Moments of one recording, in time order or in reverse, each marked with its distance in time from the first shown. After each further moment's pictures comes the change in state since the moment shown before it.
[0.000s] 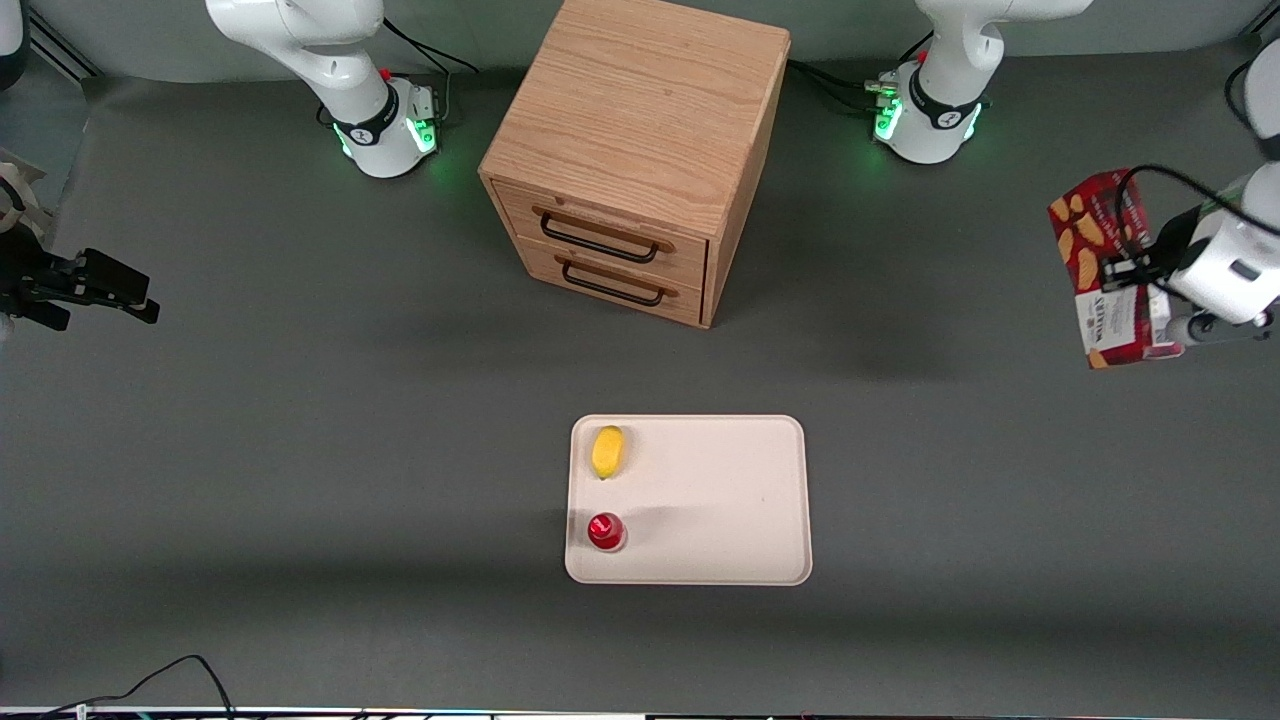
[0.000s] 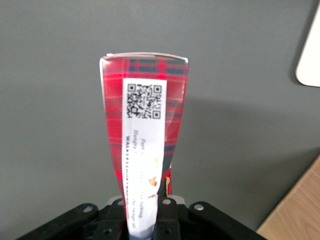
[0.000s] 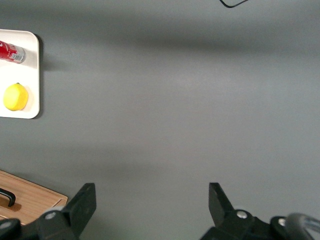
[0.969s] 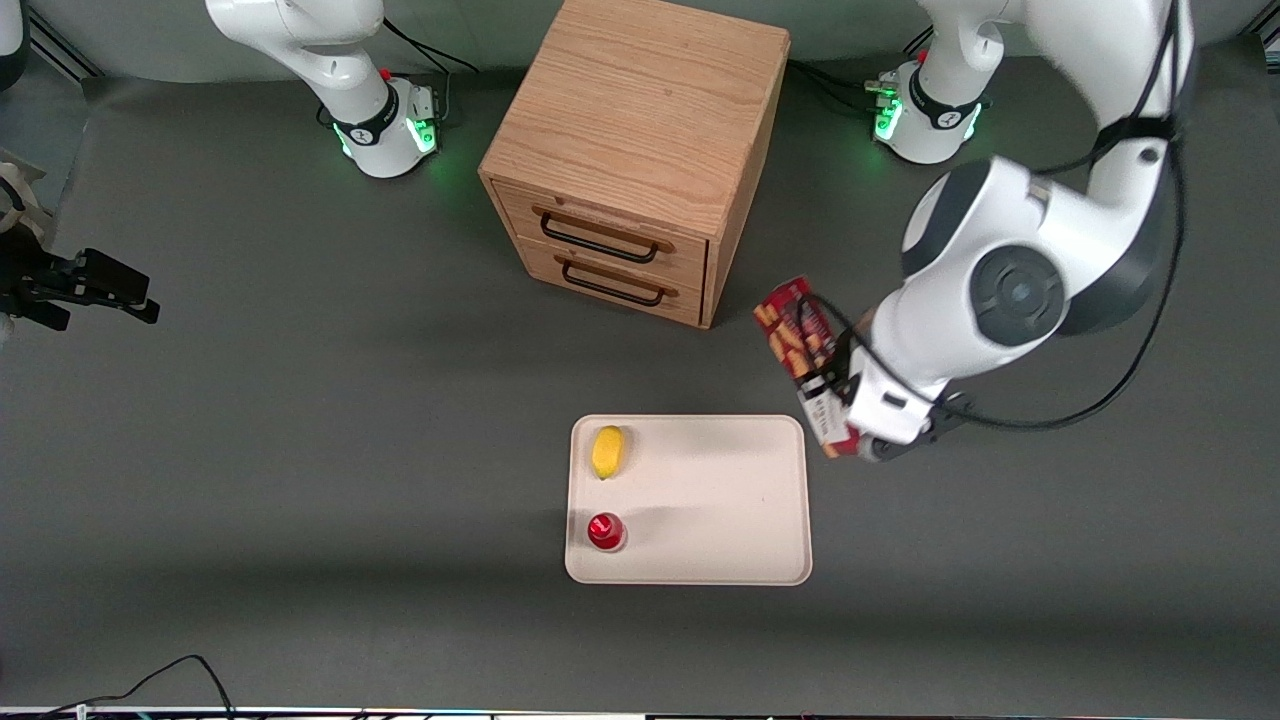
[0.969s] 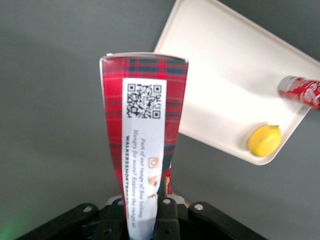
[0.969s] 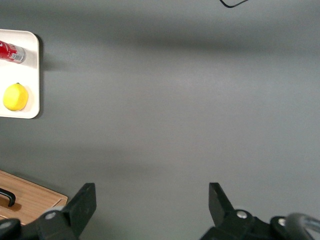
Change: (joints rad) arm -0.118 0.521 -0.372 0.425 -0.112 0.224 -0.780
